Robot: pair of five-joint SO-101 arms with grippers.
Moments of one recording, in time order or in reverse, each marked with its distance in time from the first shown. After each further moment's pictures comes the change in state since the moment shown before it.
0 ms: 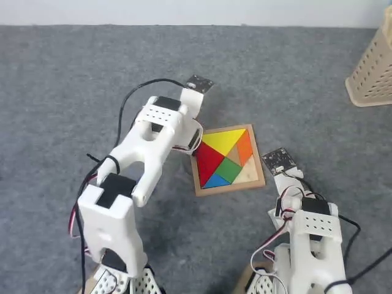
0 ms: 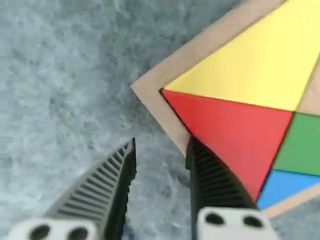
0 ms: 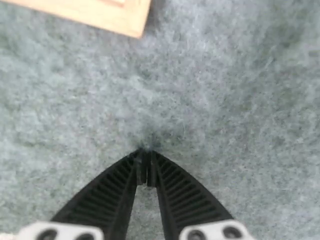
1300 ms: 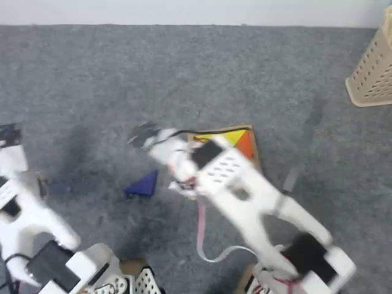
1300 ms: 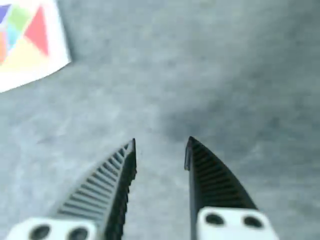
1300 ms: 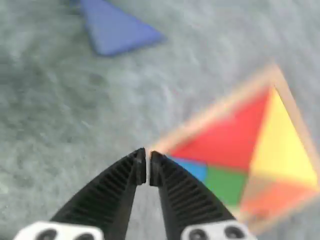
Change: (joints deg) left arm -70.2 -34.5 40.4 -25.0 -28.2; right arm -55.1 44.9 -61.9 12.8 -7.2
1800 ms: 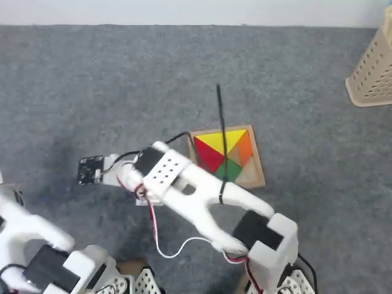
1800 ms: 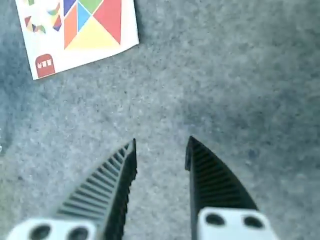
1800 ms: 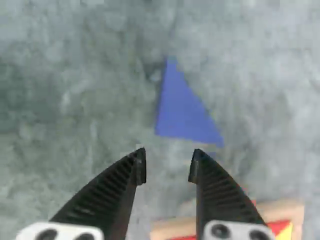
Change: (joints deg) left arm -7.3 0.0 -3.3 -0.1 -5.7; right arm -10.0 21.5 -16.9 -3.0 11.3
